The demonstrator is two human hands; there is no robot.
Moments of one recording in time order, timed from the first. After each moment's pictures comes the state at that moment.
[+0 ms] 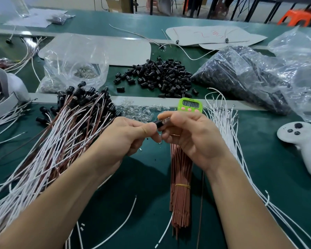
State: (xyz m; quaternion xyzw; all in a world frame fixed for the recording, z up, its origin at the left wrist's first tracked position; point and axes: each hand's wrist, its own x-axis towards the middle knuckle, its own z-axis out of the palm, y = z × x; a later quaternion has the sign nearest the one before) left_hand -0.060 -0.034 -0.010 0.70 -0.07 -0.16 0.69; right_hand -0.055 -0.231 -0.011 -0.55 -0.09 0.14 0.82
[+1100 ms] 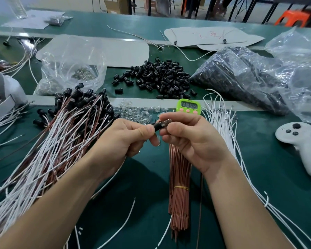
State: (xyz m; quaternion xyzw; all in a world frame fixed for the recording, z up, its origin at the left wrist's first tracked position) left_hand -0.059 -0.037 -0.013 0.67 -0.10 -0.16 0.72; right_hand -0.060 -0.230 -0.007 -0.50 -0.07 0.14 0.85
